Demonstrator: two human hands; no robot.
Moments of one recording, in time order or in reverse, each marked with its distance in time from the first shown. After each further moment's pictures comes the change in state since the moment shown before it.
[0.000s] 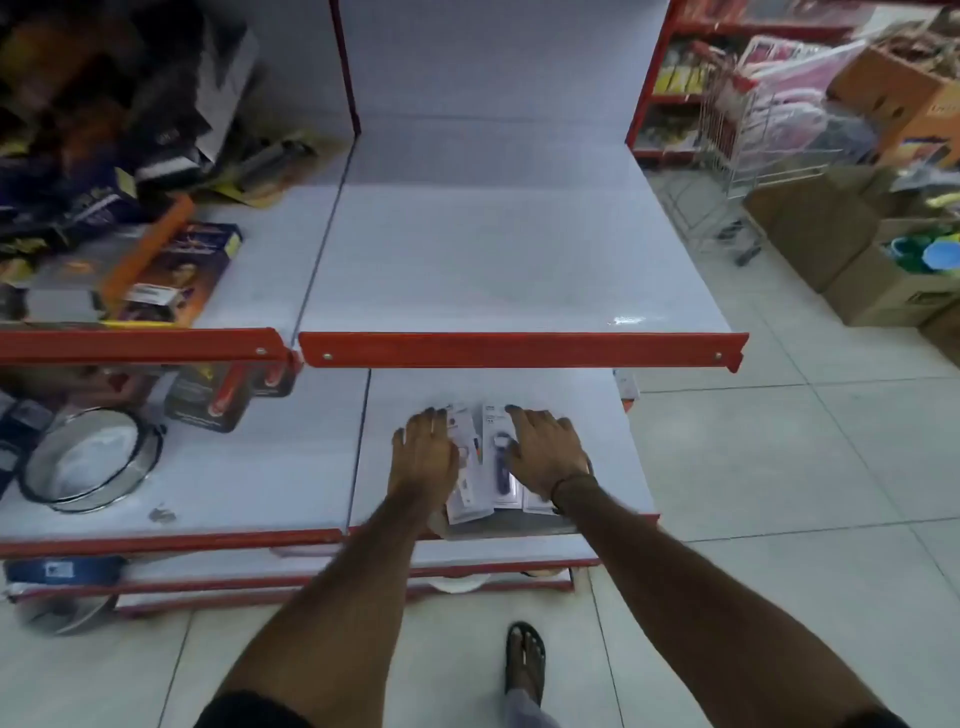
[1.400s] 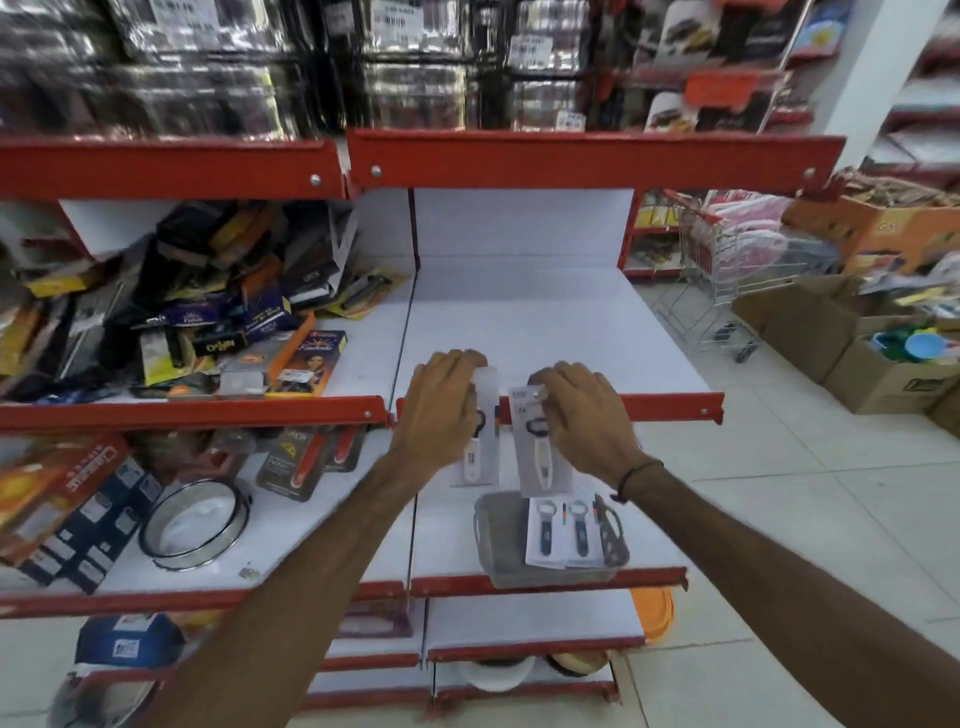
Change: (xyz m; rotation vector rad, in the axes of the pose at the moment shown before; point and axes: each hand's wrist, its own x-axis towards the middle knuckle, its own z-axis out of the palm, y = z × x) left_hand -0.069 0.017 -0.230 -0.178 0.623 0.459; right_hand -0.080 -0.075 -0.178 0.073 0.722 -0.354
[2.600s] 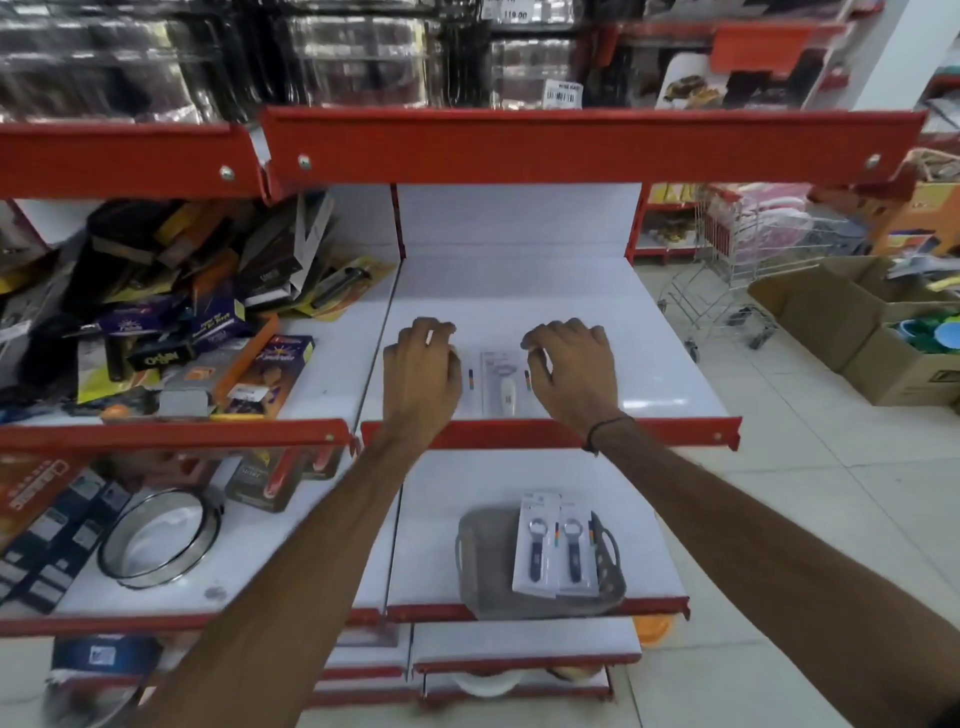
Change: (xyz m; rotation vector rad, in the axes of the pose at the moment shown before) left_hand 0.078 -0.042 0.064 0.226 0.011 -0.189; right_hand 0.081 0.071 0.049 -0.038 0.144 0.073
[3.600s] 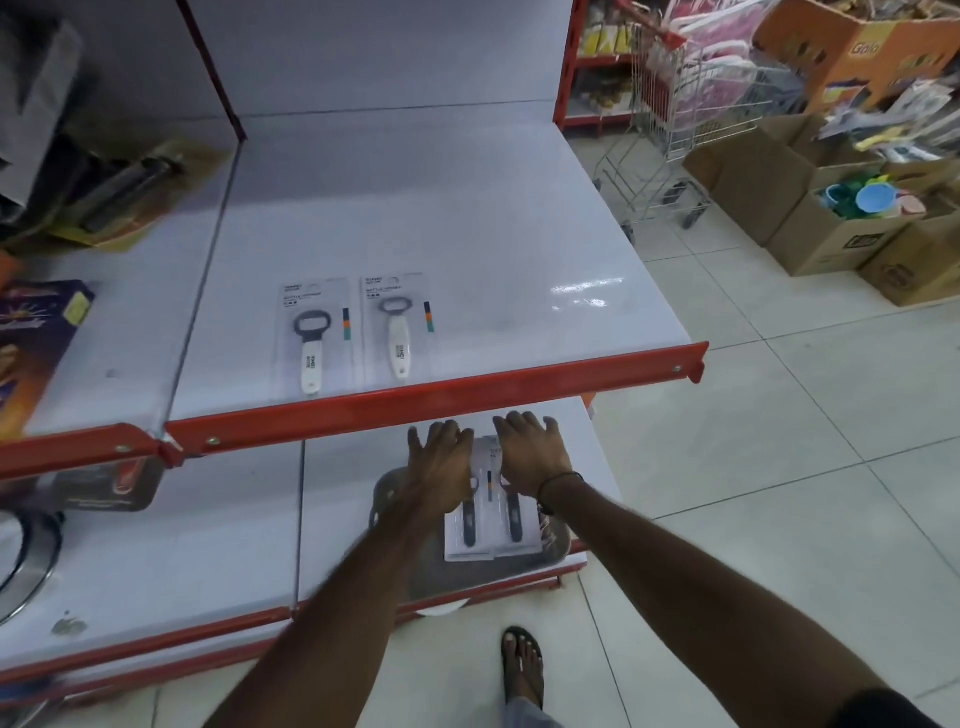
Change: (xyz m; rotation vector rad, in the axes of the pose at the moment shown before) left_hand -0.133 0.026 0.234 0.165 -0.702 0.281; right_hand -0.171 0.092 0.128 -0.244 -0.958 0.265
